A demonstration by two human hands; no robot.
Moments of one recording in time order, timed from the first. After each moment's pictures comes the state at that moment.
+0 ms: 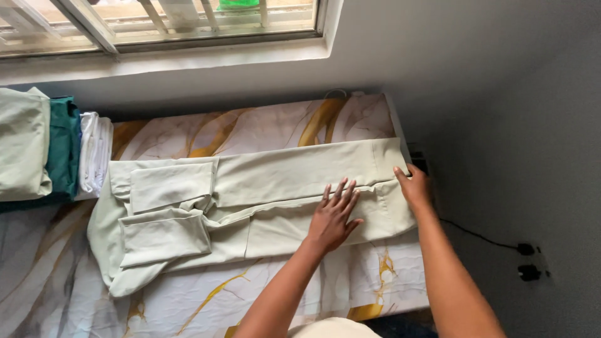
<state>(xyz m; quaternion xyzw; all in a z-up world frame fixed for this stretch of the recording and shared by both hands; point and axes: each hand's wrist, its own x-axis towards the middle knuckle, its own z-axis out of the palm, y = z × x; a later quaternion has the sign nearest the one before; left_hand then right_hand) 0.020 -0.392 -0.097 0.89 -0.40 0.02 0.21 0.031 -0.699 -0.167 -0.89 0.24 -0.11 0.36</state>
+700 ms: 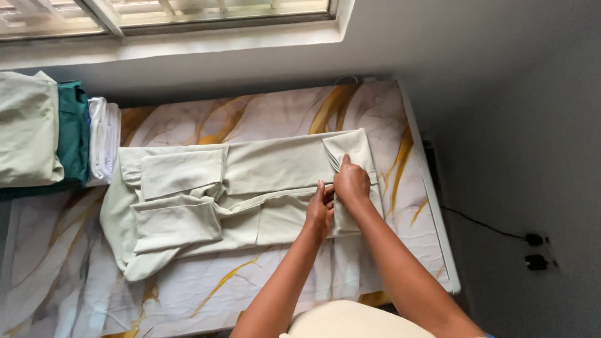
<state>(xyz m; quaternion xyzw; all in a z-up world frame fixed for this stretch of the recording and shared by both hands) 0.035 -0.382 -0.220 0.41 0.20 -0.31 0.83 0.078 -0.486 -0.117 -0.97 0.21 0.04 0.15</state>
